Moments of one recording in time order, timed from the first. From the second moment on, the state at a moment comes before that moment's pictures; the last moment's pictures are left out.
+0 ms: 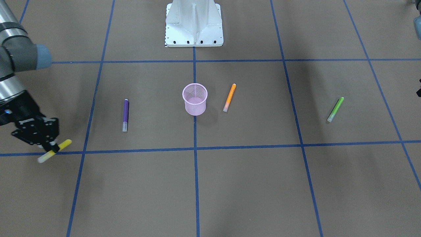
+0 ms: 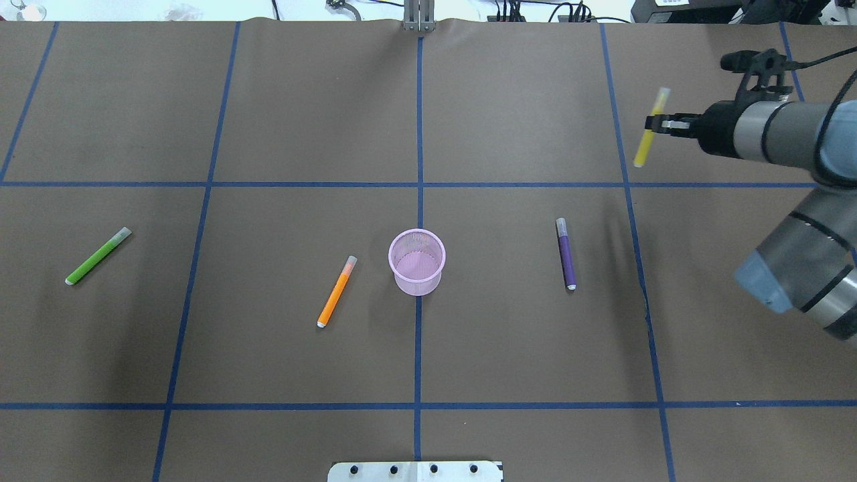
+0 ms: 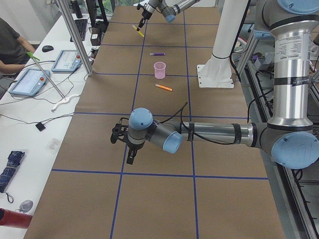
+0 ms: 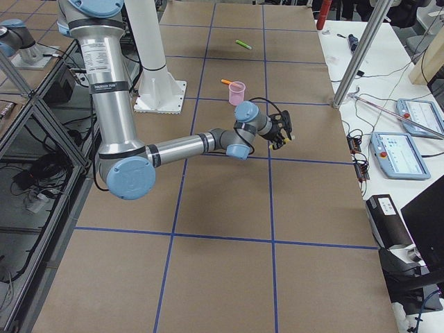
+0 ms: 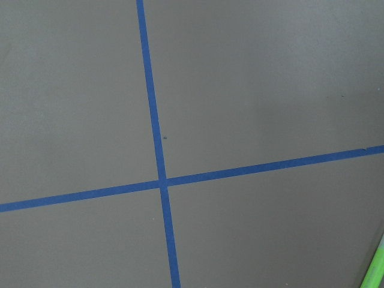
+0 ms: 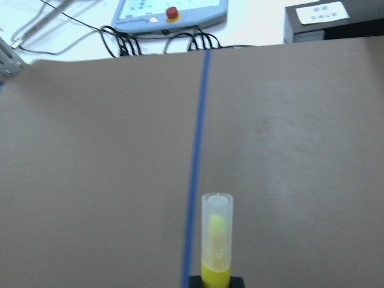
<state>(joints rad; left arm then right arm) -1.45 -1.50 -1.64 -2.02 -2.32 -0.24 0.86 -1.36 1.63 -0.59 1.69 1.13</state>
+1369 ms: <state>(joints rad) -1.45 -1.52 -1.62 -2.02 -2.32 -0.24 0.26 -1.07 1.82 -1.01 0.94 1.40</state>
